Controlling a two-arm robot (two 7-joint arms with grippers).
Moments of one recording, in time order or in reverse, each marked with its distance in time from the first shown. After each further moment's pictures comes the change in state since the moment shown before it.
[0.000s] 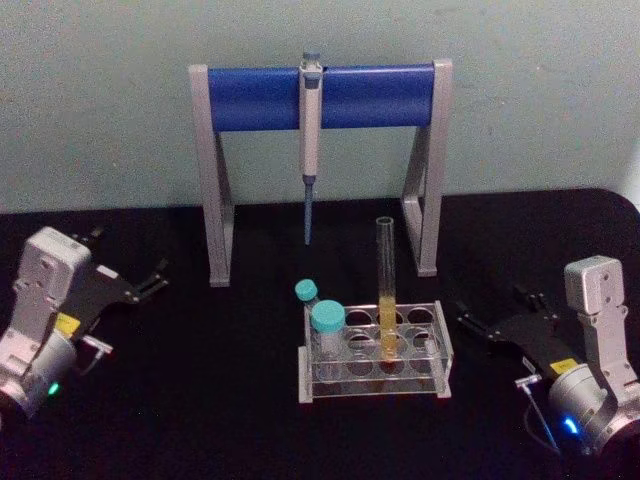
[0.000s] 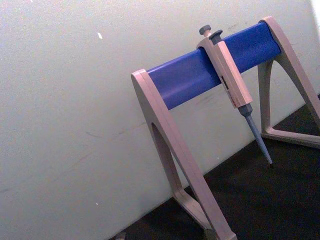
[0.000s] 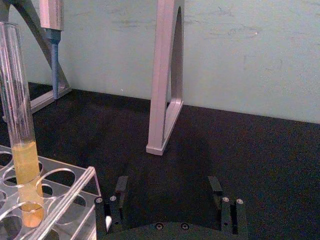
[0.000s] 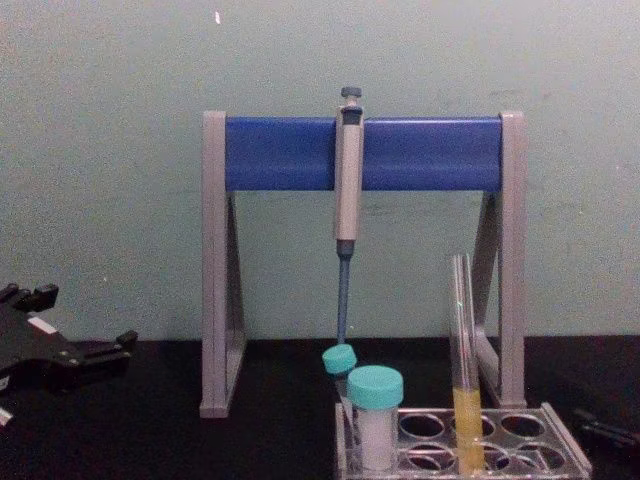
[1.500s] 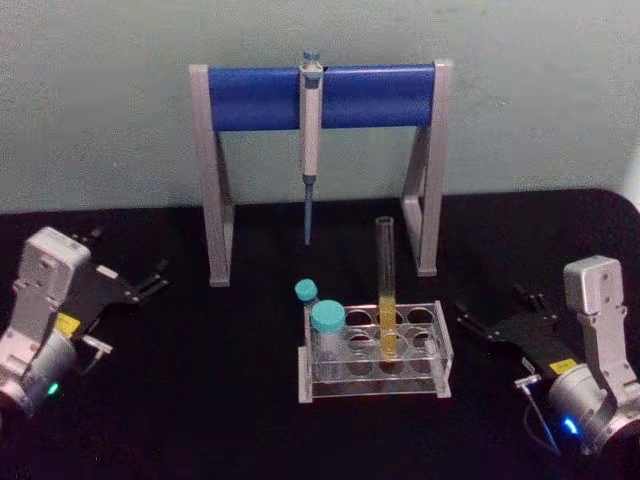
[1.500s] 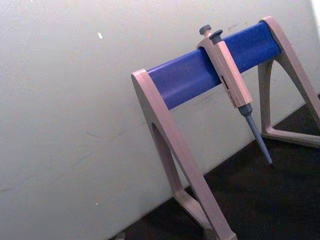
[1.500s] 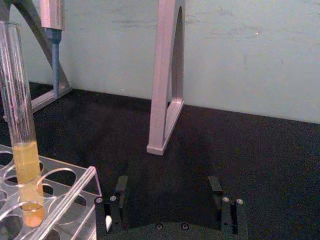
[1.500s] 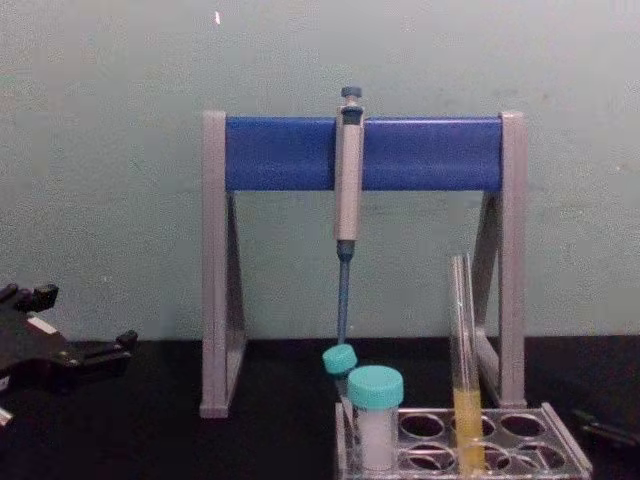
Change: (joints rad) left arm 0.000 0.000 0.000 0.000 0.000 0.000 0.000; right arm 0.001 0.002 -0.003 0.000 0.001 0.000 0.000
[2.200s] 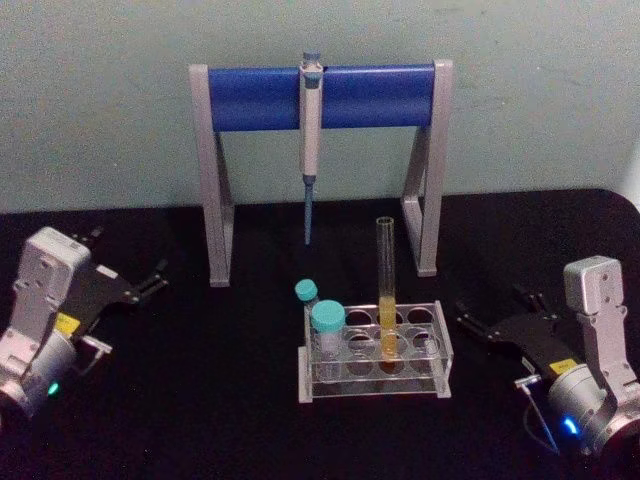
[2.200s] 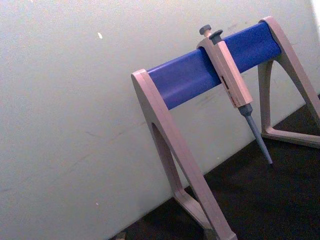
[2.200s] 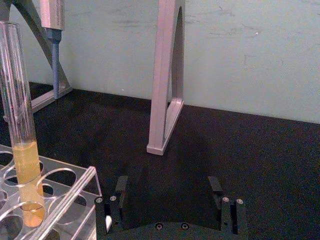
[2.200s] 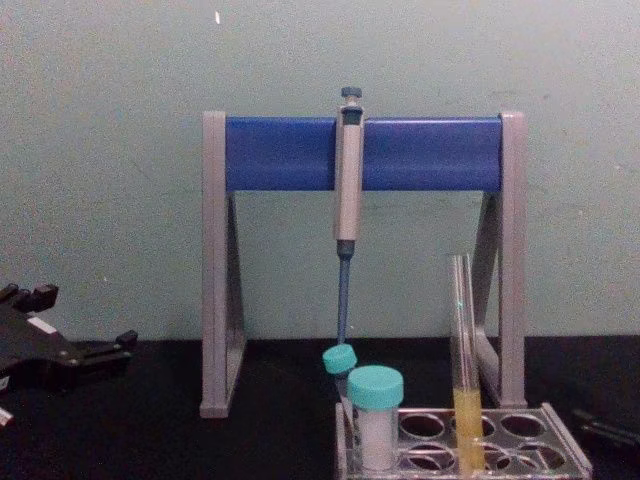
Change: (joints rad) left arm 0.000 0.000 0.000 0.000 0.000 0.000 0.000; right arm 0.000 0.000 0.000 0.000 0.000 0.000 0.000
